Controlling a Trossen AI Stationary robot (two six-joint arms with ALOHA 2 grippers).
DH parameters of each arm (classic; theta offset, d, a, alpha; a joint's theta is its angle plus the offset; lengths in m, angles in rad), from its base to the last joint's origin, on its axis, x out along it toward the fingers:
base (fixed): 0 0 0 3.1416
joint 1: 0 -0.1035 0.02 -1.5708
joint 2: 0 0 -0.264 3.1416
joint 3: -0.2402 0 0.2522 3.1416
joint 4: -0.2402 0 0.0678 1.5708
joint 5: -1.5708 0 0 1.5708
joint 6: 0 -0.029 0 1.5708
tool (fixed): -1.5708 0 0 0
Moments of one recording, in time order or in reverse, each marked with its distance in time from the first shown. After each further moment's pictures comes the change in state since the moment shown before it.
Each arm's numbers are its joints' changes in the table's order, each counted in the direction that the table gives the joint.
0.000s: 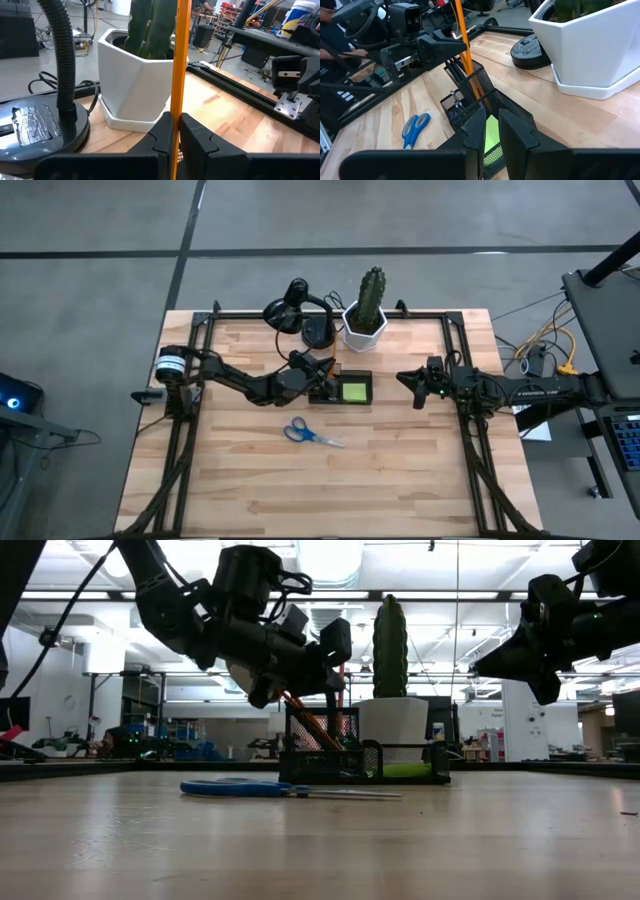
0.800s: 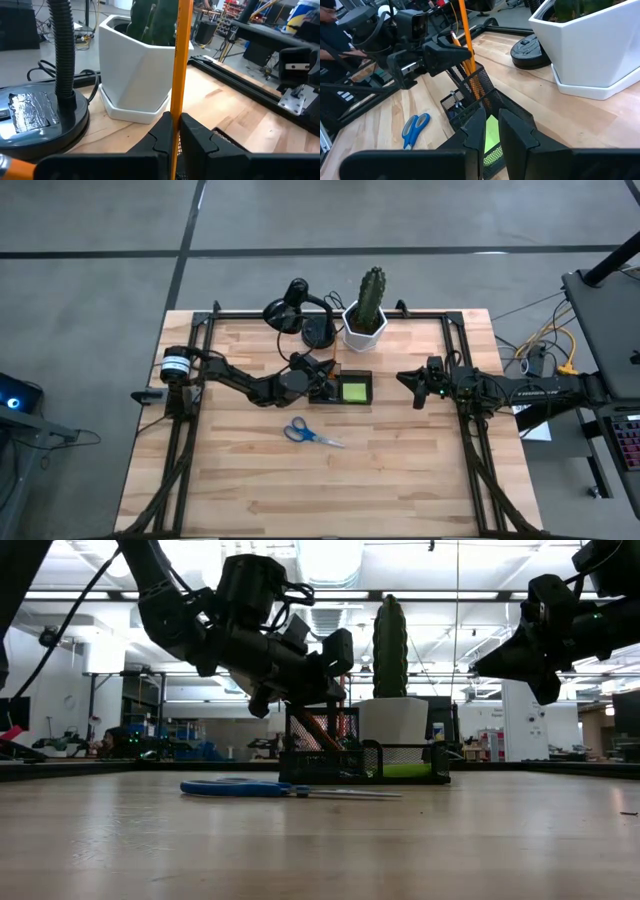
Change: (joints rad) left arm 0.000 -0.035 -0.004 -0.001 0.000 0.039; right arm 0.000 0.000 0.000 0.000 0.000 0.000
